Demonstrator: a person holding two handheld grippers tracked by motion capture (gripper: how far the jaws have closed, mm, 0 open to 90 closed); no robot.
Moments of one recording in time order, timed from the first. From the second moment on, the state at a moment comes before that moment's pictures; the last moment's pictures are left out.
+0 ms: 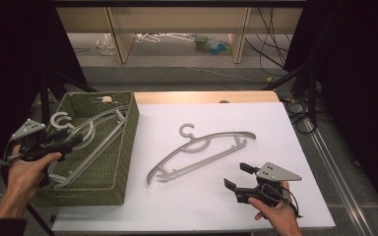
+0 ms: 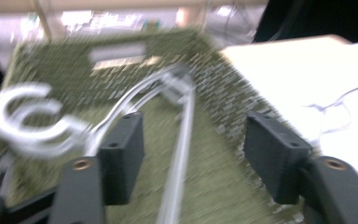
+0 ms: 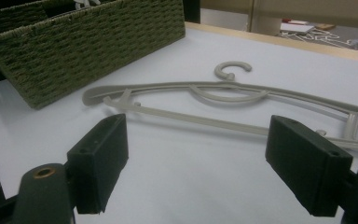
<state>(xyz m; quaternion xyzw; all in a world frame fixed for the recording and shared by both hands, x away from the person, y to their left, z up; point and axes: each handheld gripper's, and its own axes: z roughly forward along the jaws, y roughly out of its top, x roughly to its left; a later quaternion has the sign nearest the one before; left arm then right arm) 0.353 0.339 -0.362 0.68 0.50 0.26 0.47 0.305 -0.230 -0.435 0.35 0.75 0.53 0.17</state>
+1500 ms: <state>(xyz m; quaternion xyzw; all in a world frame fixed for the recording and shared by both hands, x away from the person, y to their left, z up) 0.397 0.108 -0.417 0.81 0.39 0.13 0.42 0.305 -0.226 -0.433 0.33 0.76 0.54 0.17</state>
